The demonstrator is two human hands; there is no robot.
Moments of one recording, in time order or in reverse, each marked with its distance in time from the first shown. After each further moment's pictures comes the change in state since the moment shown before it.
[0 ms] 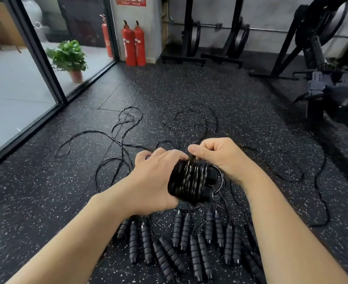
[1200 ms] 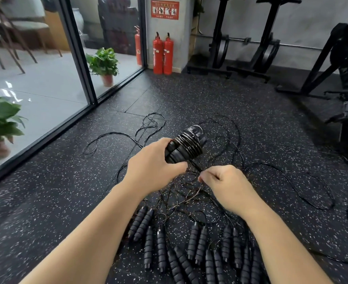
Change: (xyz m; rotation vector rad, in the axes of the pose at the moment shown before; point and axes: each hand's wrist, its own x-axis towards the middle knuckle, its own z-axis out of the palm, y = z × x) left_hand -0.004 -0.043 -0.030 -0.170 0.304 -0.462; right_hand -0.008 -0.017 0.059 -0.505 0.012 0.075
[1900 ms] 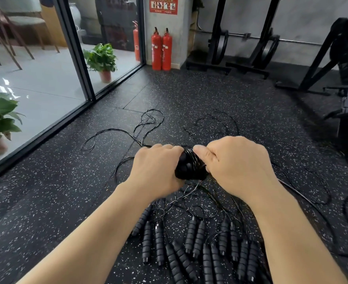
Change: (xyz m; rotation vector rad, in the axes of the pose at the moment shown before) left_hand -0.008 0.003 0.017 0.514 0.003 0.277; right_hand -0.020 -0.053 -0.040 -0.479 0.235 -0.234
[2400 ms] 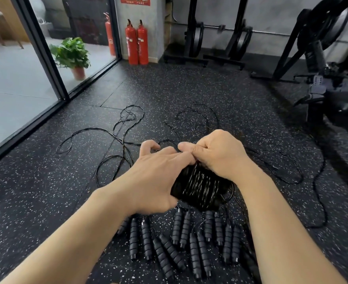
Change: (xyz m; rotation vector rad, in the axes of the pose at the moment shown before) left_hand -0.015 0.031 -0.016 -0.212 -0.153 0.401; right_hand 0.006 0.056 0.025 0.288 -0.068 0.077
